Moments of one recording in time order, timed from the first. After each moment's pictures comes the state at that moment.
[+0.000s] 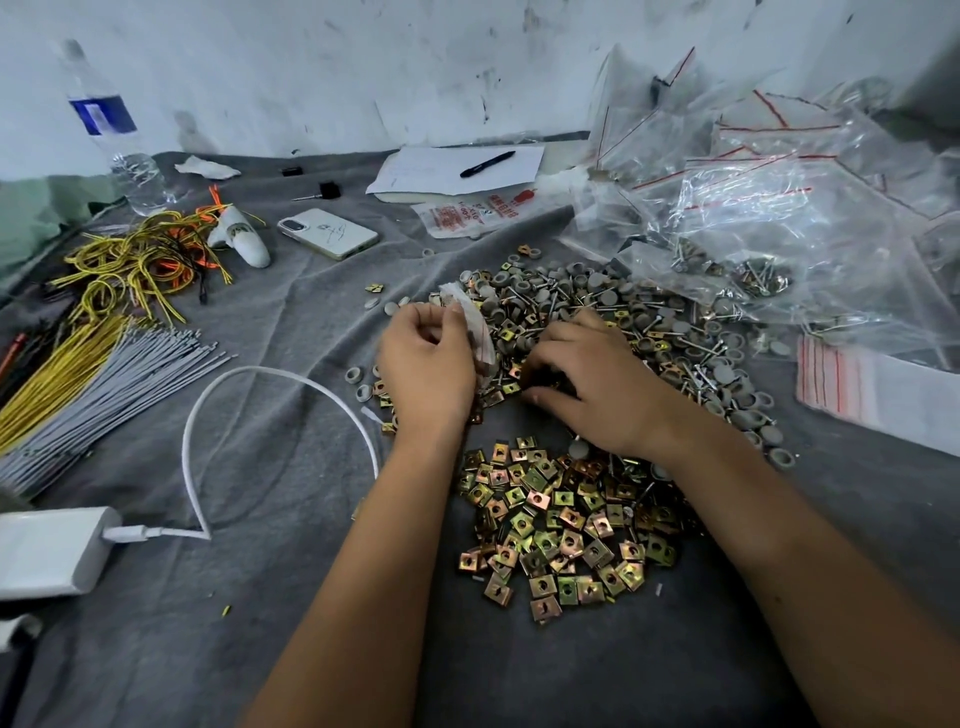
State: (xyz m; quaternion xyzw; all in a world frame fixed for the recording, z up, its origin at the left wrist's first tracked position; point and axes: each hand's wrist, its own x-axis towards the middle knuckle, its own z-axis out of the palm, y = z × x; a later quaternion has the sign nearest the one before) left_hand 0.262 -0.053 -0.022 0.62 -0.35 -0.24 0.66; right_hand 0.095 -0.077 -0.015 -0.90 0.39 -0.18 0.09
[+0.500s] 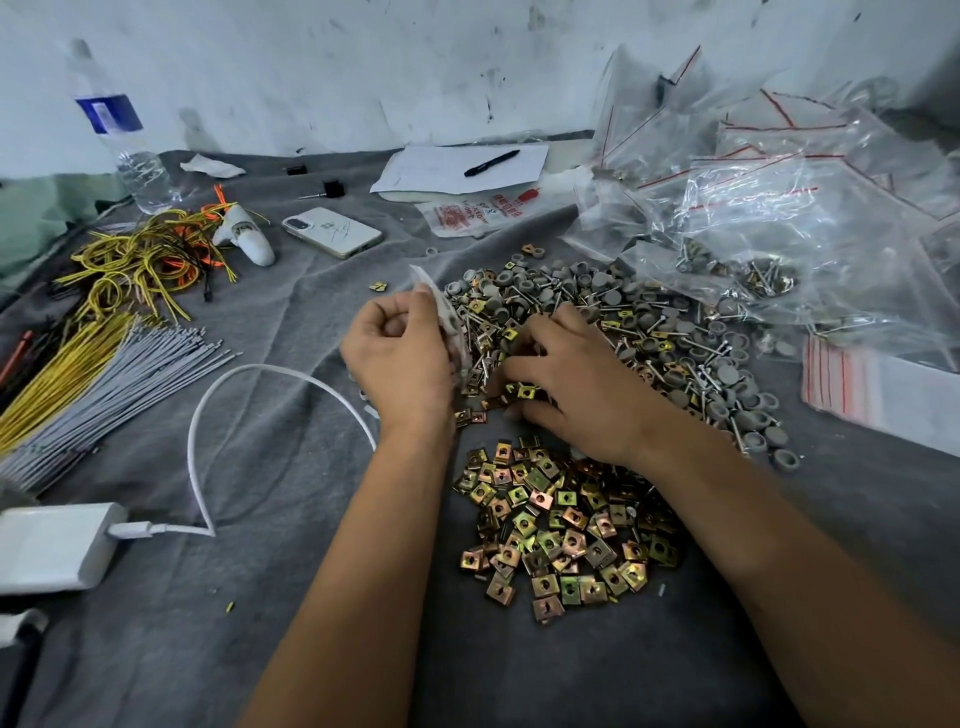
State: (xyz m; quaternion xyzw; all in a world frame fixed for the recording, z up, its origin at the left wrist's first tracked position) left_hand 0.267 -0.051 -0.011 0.52 -0.25 -0.25 0.78; right_hand 0.109 -0.071 -0.015 -0.92 0.35 -0.16 0.01
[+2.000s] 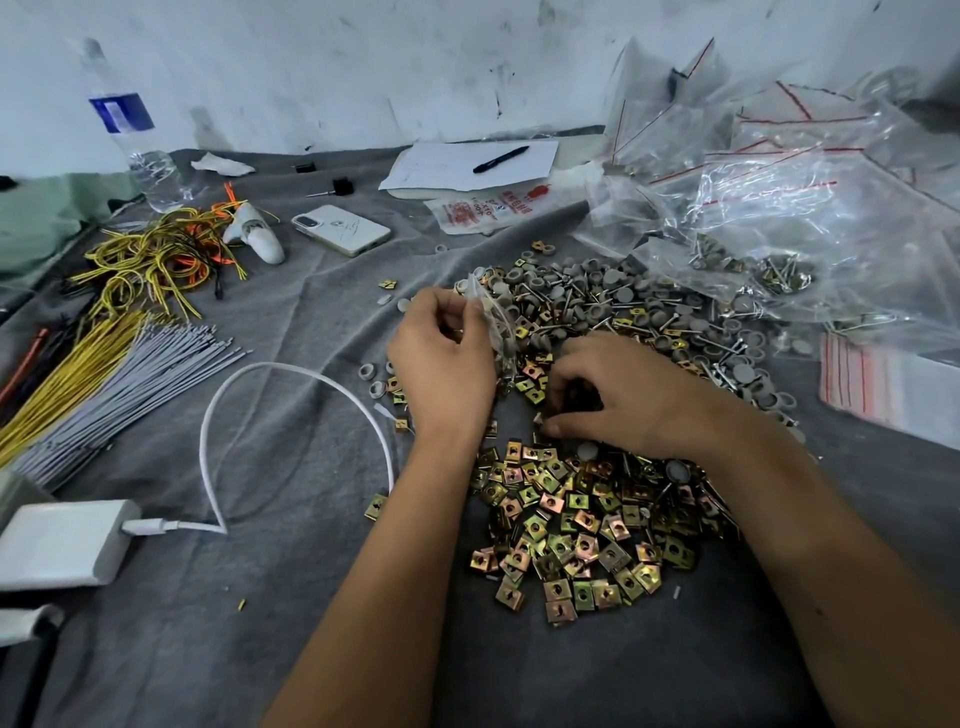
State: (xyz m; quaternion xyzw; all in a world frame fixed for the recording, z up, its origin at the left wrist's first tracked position) left_hand 0.262 -0.049 -0.021 0.65 -0.42 -0.09 0.63; right_hand 0.089 -0.073 -0.002 -0.91 0.38 -0.08 0.17
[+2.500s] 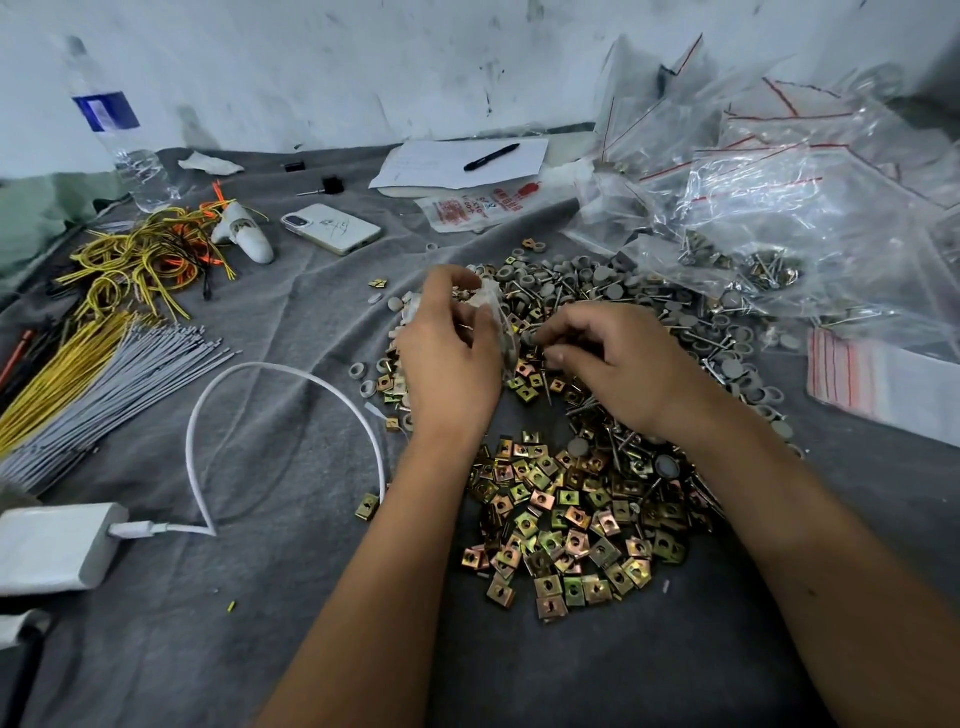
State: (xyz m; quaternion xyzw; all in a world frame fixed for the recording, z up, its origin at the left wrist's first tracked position) left_hand 0.254 -0.042 -0.017 0.62 -0.52 -0.09 0.59; right_hand 0.088 -0.076 -0.005 -0.82 0.41 -0.31 0.26
